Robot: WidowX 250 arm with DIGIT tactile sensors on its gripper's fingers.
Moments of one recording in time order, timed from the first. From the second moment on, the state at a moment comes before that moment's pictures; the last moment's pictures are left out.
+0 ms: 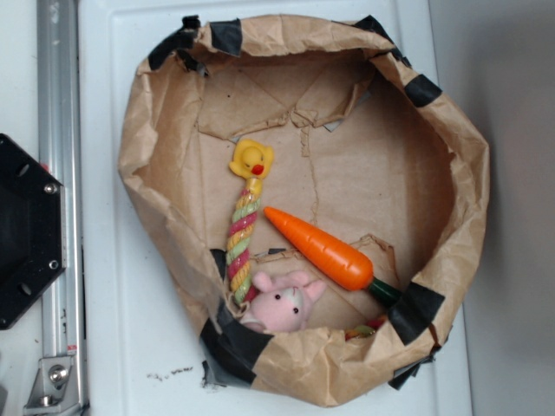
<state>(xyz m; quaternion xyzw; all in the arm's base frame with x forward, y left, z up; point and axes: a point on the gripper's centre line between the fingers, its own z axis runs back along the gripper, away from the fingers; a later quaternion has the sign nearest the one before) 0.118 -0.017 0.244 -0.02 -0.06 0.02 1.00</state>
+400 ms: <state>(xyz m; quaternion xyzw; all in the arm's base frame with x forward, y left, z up) 0.118 -0.017 0.242 -0.02 -0.06 0.02 1.00</state>
